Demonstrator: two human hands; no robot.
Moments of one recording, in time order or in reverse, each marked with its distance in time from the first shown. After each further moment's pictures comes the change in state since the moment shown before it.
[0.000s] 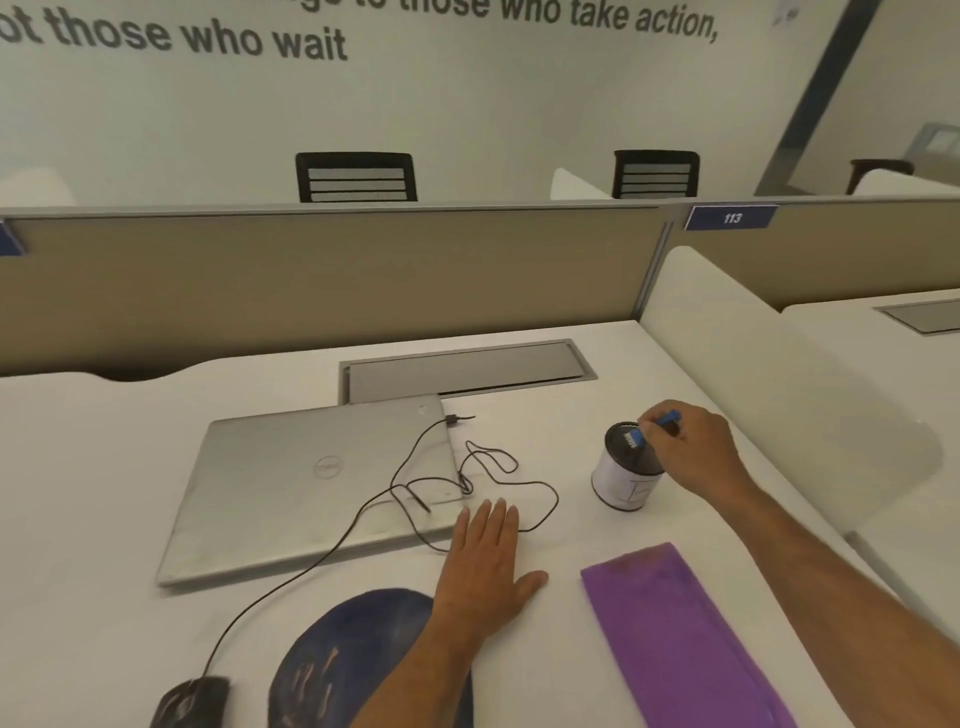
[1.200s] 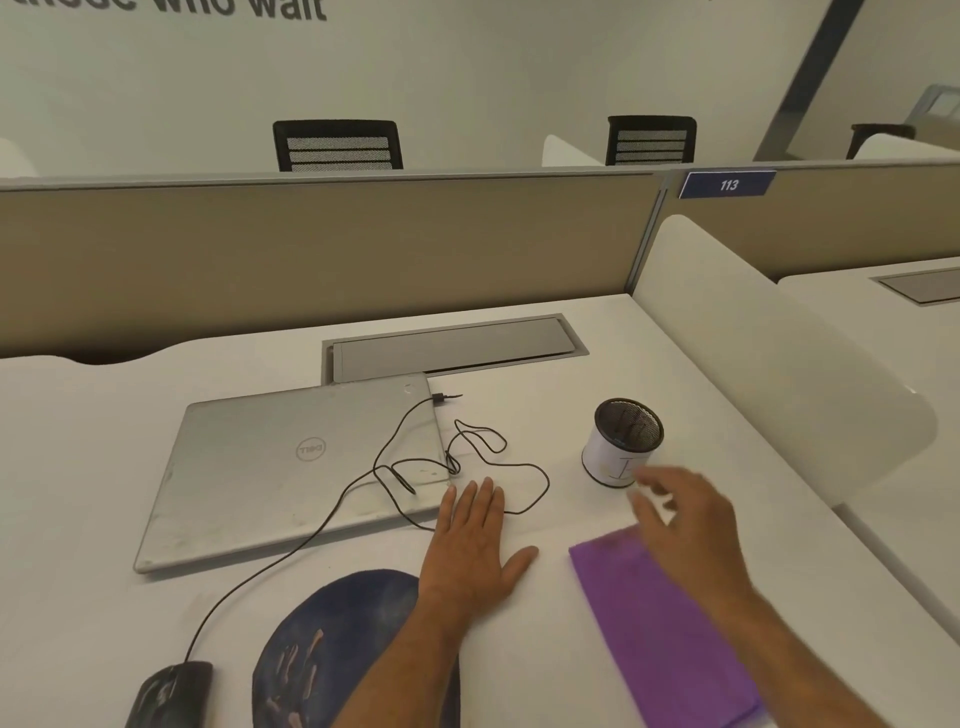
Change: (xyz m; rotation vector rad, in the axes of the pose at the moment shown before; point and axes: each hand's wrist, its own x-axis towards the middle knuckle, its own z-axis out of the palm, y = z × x) left_hand 0.002 -0.001 0.005 0.119 0.015 -0.009; right_hand -0.101 0.027 0.021 0.004 0.122 -0.157
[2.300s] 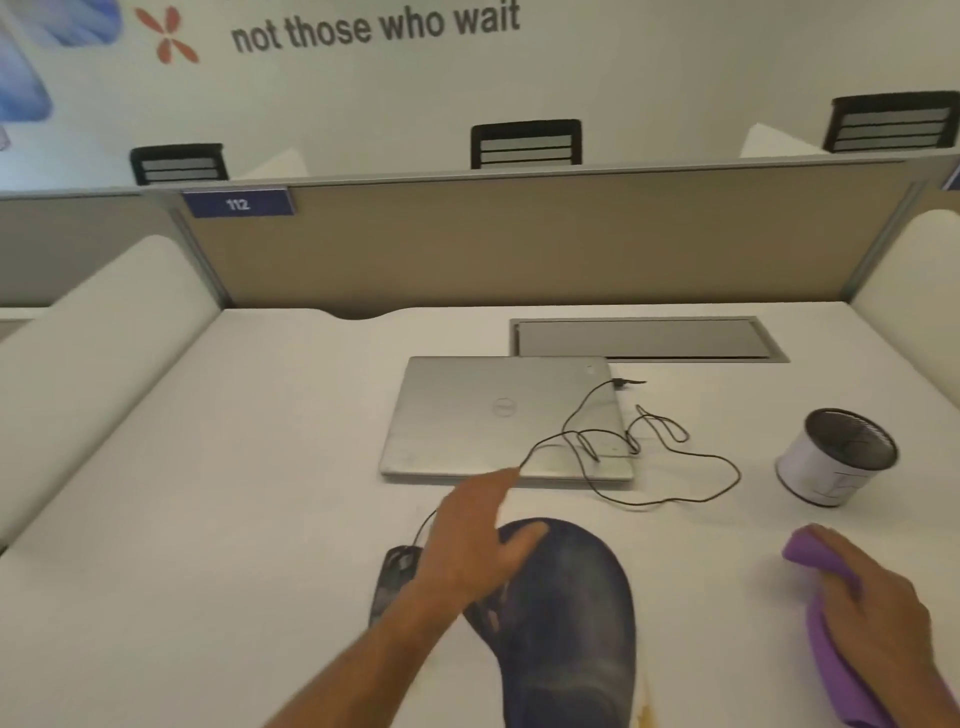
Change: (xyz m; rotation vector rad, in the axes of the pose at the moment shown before) left_hand -0.159 -0.122 -0.087 -0.460 0.376 -0.299; right_hand -0.059 -0.006 0.035 -0.074 -0.216 0.281
